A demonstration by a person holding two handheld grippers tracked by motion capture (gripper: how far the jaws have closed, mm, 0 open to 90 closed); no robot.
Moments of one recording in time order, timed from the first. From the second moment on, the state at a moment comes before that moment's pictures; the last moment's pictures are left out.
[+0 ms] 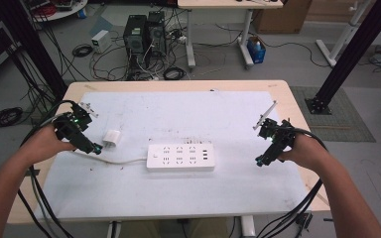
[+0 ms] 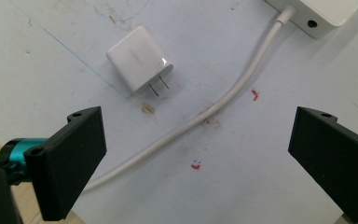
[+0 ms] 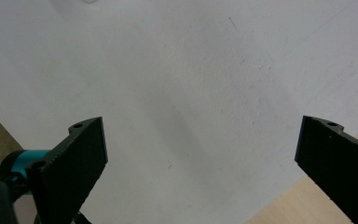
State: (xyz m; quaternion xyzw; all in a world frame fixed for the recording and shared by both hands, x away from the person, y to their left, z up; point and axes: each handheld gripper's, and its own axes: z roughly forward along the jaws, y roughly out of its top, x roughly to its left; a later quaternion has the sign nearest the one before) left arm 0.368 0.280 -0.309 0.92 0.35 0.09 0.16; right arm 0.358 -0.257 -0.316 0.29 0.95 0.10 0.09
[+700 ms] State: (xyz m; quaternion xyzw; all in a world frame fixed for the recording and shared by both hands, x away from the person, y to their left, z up) left arm 0.380 0.287 -0.309 0.89 0.41 0.11 0.16; right arm 0.360 -0.254 -0.312 0.30 0.94 0.11 0.10
